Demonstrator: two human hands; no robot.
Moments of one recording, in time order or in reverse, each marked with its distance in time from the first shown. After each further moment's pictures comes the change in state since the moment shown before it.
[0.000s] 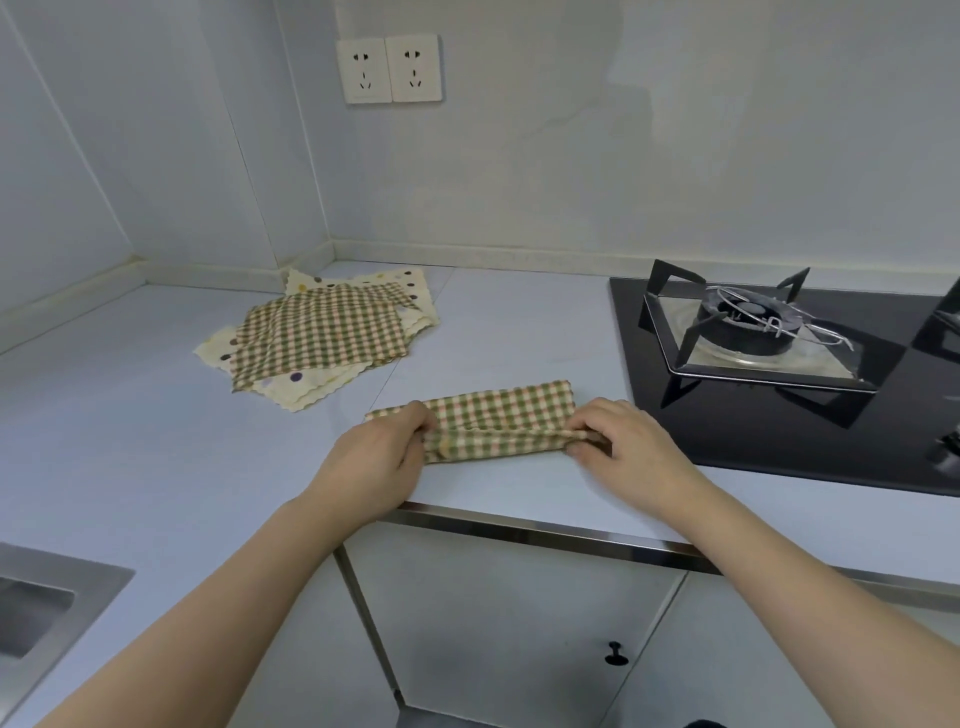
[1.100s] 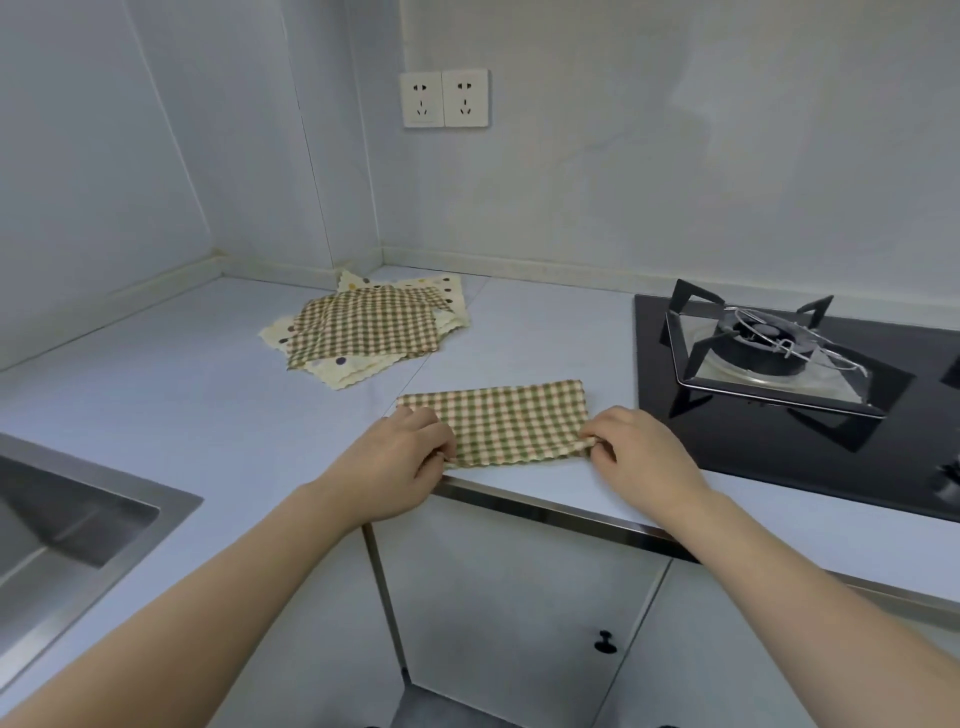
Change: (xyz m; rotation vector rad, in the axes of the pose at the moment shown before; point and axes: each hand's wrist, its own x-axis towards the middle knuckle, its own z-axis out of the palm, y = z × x) left_hand -0.036 0.021 -0.016 0.157 -0.101 0.145; right_hand -0.018 -0.005 -0.011 -0.190 -0.013 -0.036
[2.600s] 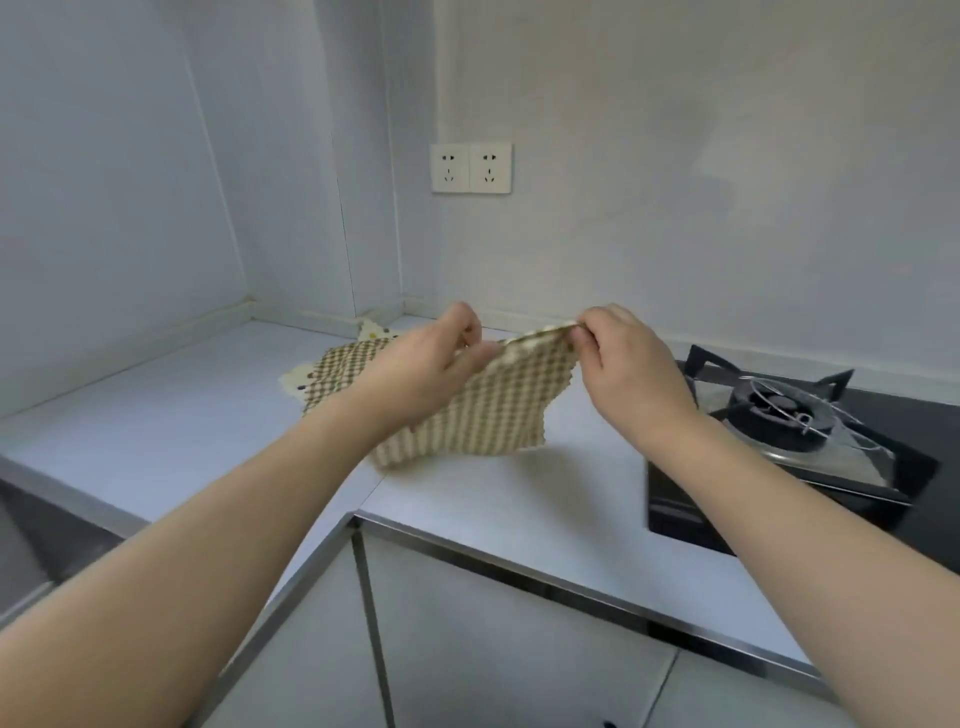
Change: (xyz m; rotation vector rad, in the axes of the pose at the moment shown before) left_hand 0.082 0.043 -0.117 -0.235 0.246 -0.216; right_hand 0.091 -0.058 -0.103 0.182 0.427 -0.164
